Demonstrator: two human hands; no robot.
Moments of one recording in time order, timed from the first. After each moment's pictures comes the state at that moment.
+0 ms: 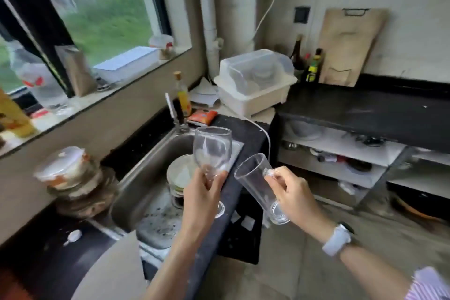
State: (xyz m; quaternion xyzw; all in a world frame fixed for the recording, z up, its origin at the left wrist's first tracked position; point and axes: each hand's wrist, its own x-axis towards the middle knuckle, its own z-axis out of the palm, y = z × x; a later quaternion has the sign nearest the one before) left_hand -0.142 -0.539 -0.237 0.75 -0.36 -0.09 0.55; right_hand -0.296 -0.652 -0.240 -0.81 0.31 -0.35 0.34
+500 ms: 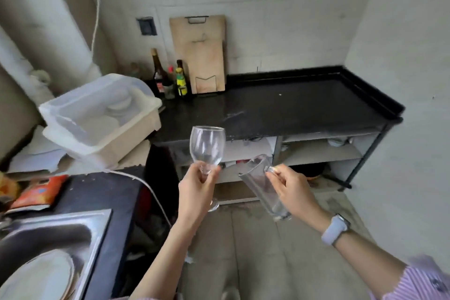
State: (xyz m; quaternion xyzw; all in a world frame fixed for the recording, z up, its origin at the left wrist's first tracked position) left_hand -0.310 -0.862 -0.251 0.65 -0.53 -0.25 0.49; right_hand -0.518 -0.880 -0.253 -0.72 0.53 -0.40 0.19
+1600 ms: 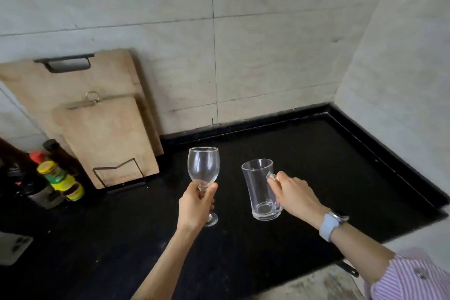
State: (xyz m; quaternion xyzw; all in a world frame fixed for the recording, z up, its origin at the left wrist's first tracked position) left_hand -0.443 -1.485 -0.309 0.64 -0.51 -0.42 0.40; right_hand -0.675 -1.484 -0.288 -0.68 0.70 -0.12 0.17
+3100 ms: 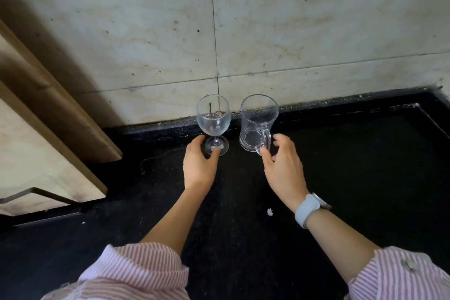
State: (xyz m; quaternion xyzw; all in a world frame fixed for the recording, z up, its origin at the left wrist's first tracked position) left_hand -0.504 -1.773 -0.460 0.74 -0.48 -0.33 0.34; right_hand -0.668 -1.757 -0.434 -0.60 0.70 -0.30 0.24
